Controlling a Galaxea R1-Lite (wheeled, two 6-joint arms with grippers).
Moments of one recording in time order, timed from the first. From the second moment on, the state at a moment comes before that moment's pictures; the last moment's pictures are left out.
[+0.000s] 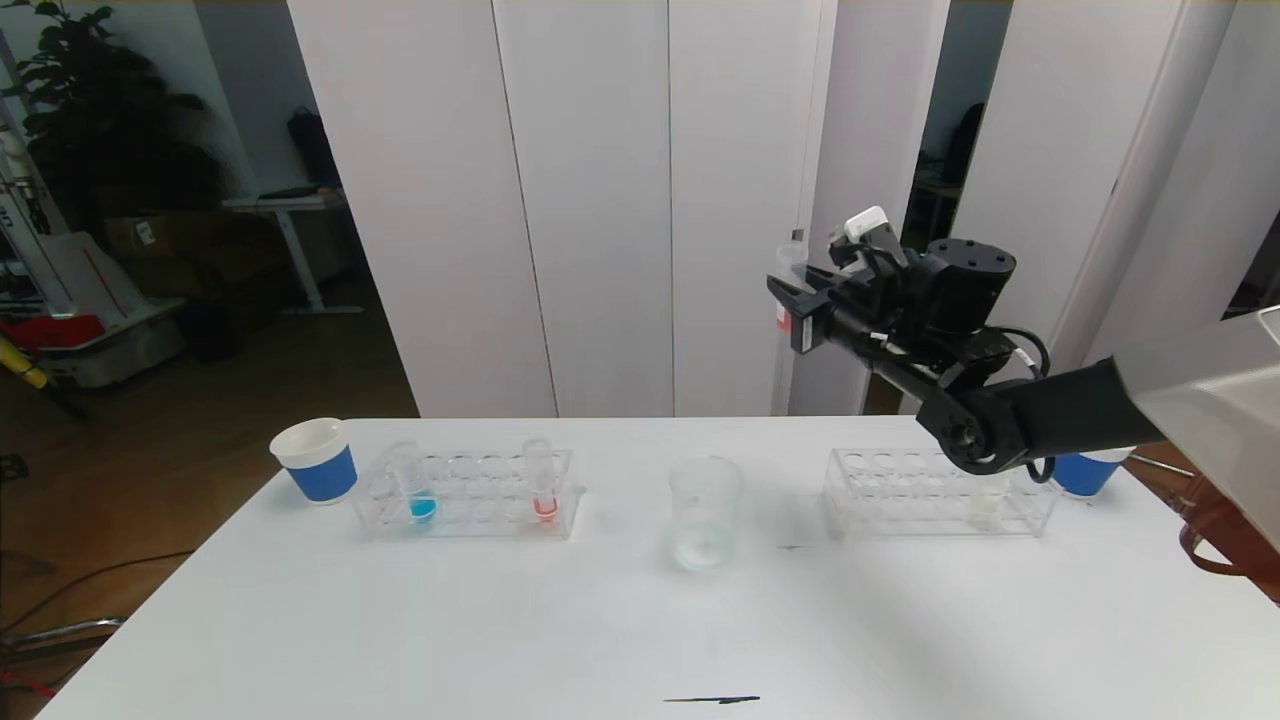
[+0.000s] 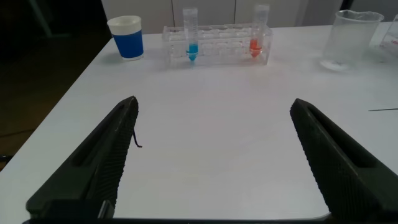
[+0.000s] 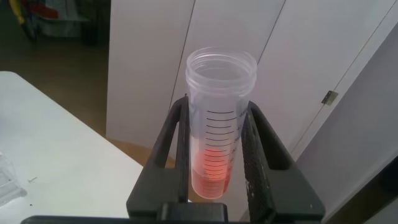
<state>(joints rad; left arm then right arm) 0.00 0.00 0.00 0.00 -0.02 0.02 0.35 2.25 -1.50 -0.92 0.20 -0.21</state>
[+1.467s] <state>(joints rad) 0.00 0.00 0.00 0.00 -0.02 0.02 0.37 2.35 -1.46 -0.97 0.63 -1.02</state>
